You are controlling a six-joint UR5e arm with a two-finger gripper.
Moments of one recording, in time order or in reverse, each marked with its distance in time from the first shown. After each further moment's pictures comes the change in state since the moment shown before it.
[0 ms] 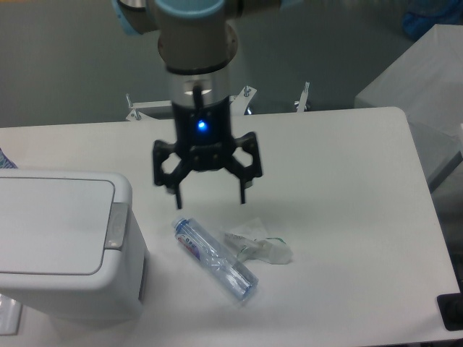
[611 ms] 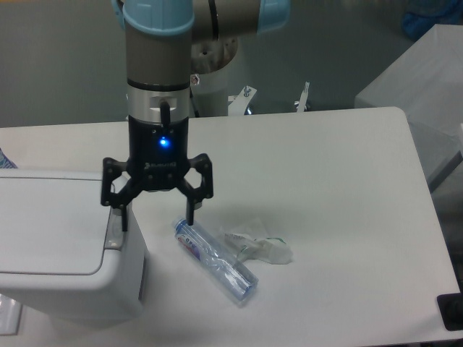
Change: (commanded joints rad) arm -0.009 -0.011 -0.038 -0.011 -0.183 -0.054
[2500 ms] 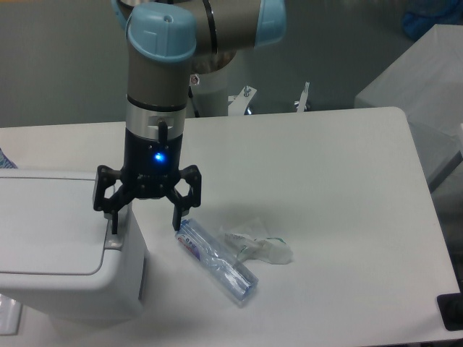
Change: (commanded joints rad) arm 0.000 -0.005 -0.025 0.003 0.008 -0.009
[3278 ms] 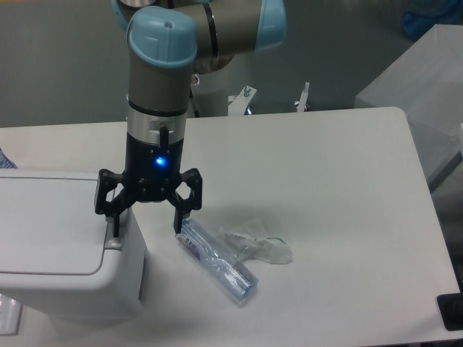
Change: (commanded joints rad) arm 0.000 -0.009 0.000 0.002 0.002 0.000
